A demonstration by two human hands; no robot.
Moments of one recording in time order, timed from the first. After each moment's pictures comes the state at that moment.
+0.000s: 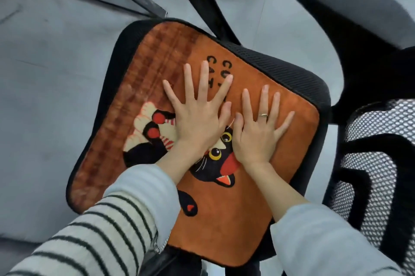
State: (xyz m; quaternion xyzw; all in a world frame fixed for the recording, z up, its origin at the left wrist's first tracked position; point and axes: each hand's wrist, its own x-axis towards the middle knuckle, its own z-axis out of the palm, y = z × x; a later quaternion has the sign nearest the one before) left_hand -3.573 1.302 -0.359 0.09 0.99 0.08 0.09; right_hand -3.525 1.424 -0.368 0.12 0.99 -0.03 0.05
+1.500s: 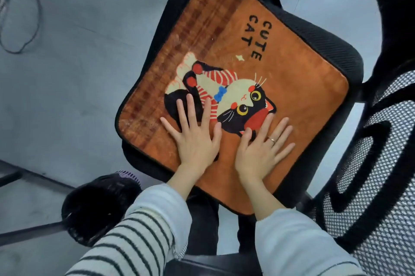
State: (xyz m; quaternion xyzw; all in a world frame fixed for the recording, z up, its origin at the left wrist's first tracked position) left_hand -3.422 1.252 -0.345 -0.08 0.97 0.07 0.20; right_hand -3.401 1.372 -0.350 0.27 0.95 -0.09 0.14
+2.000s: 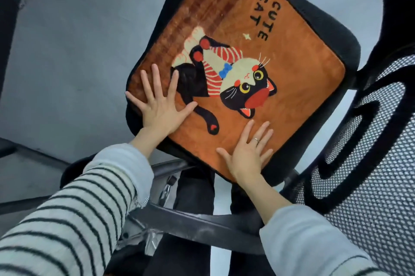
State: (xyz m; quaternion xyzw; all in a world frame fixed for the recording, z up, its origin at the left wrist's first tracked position) left_hand -3.426 1.162 -0.342 -0.10 0.95 0.05 0.28; right_hand -3.362 1.365 -0.304 0.16 0.88 -0.07 0.45
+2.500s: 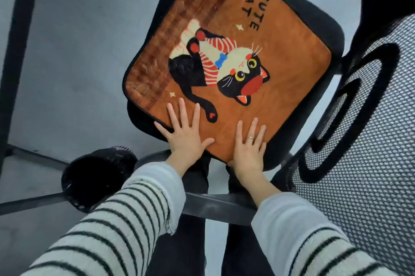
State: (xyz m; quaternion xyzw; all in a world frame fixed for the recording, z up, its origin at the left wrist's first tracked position) left_hand -3.349 1.225 -0.316 -0.06 0.91 0.03 0.41; right_hand -3.319 1.379 -0.305 0.06 0.90 0.01 0.42
